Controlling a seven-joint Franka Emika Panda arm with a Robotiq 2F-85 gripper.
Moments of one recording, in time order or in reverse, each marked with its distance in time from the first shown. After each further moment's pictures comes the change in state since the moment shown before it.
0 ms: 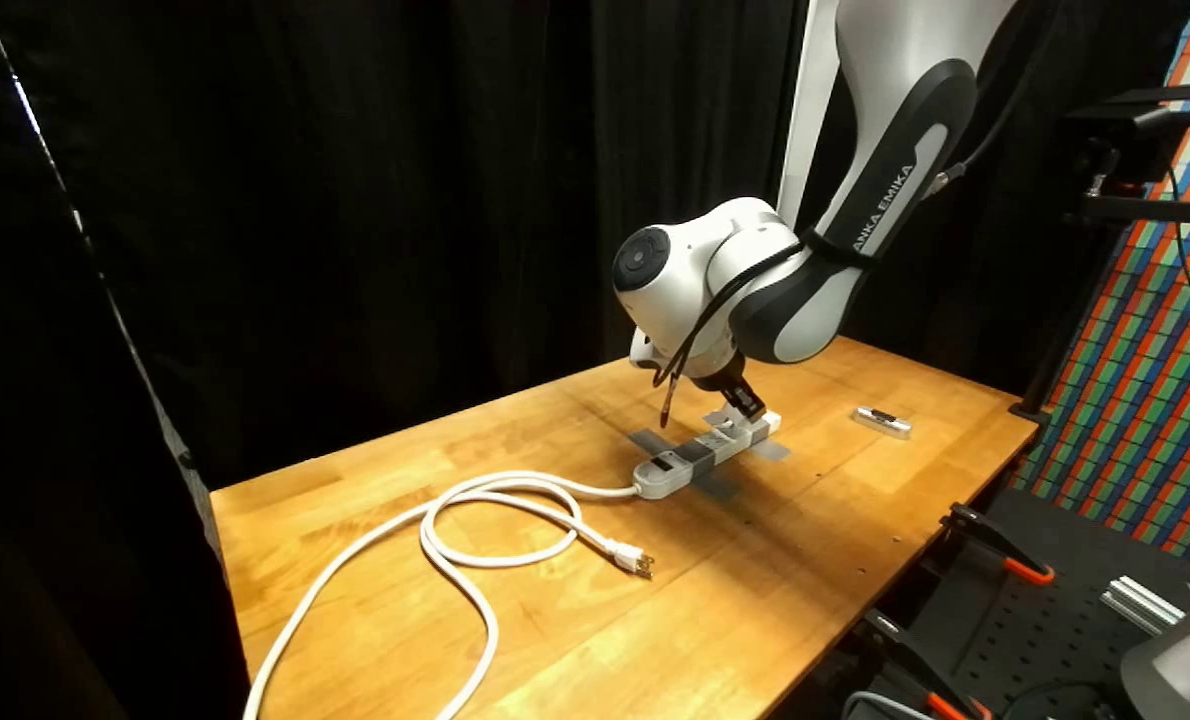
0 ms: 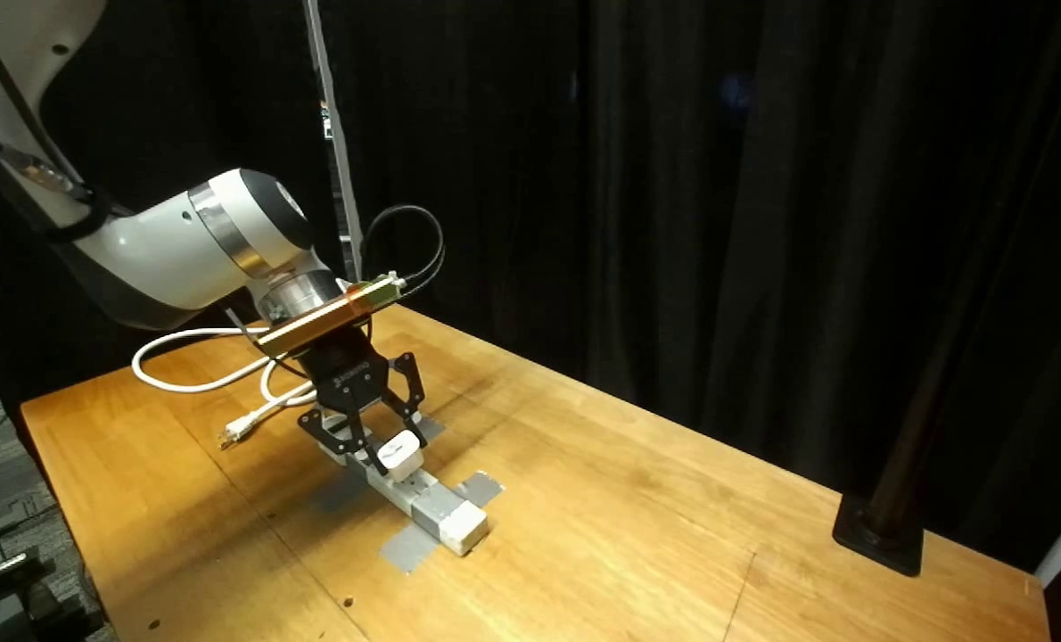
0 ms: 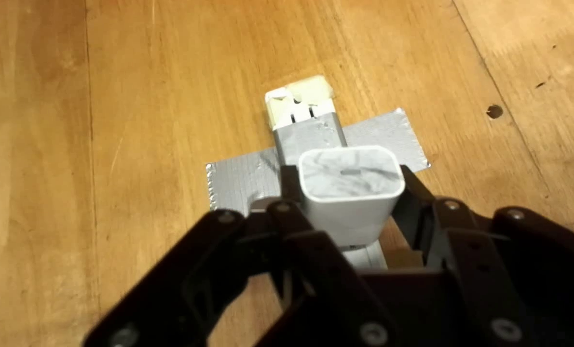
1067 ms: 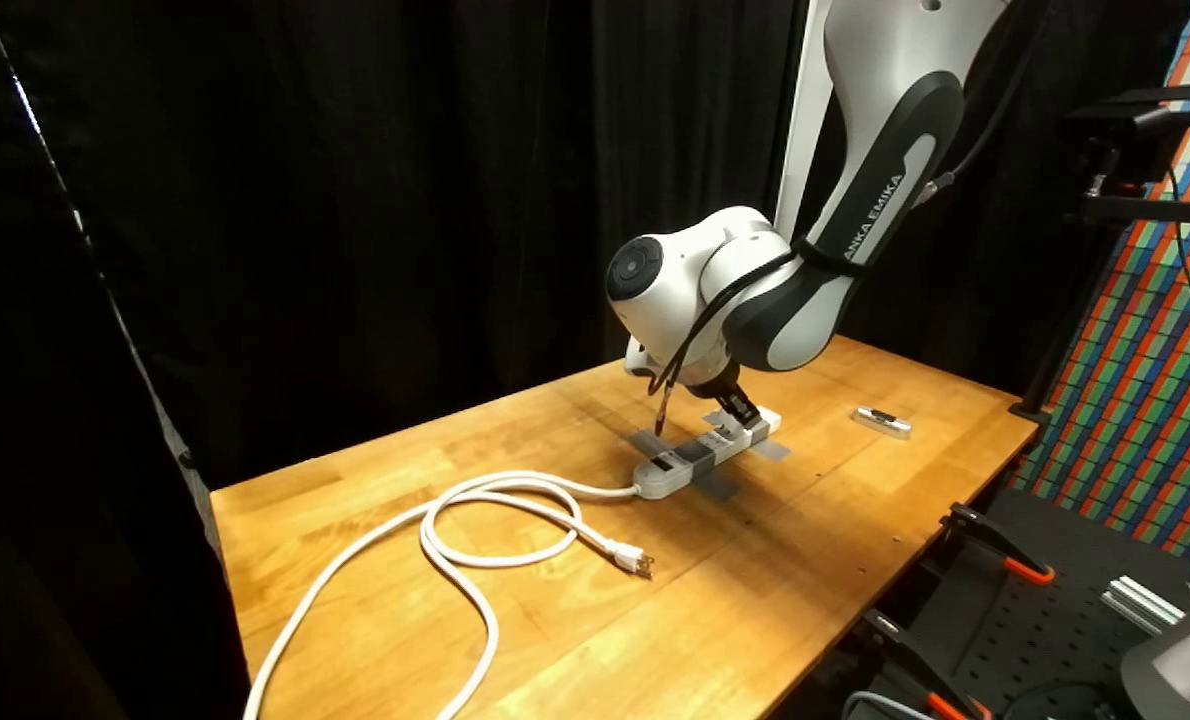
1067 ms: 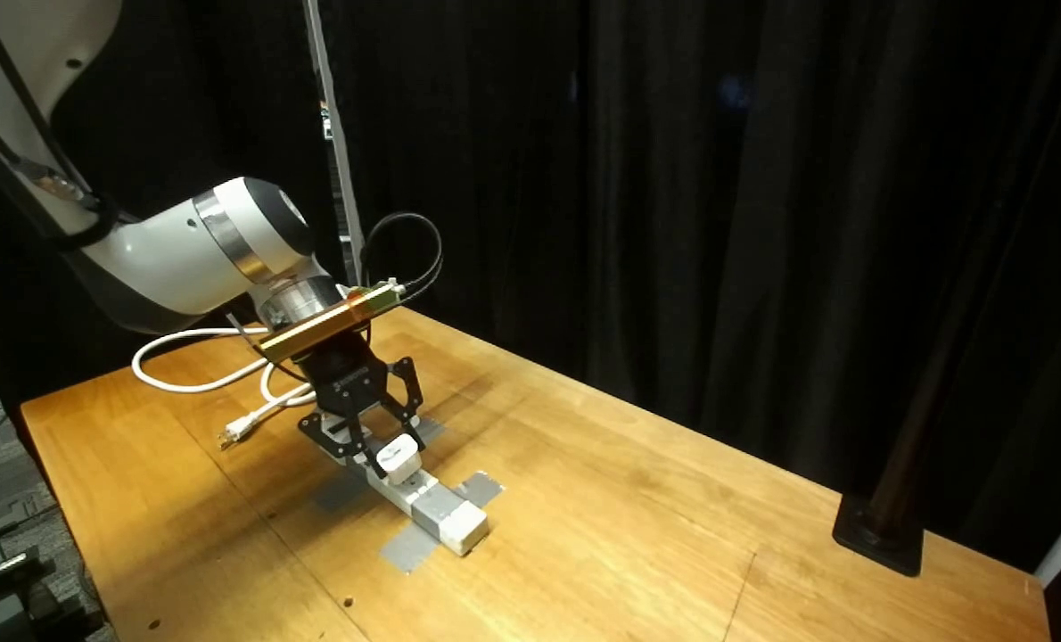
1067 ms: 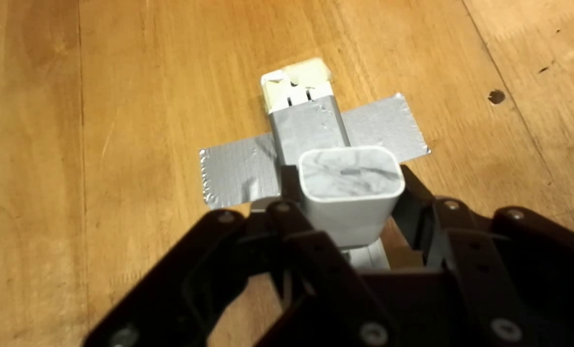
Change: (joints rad) arm 0.000 0.028 0.010 0.018 0.000 -0.003 0.002
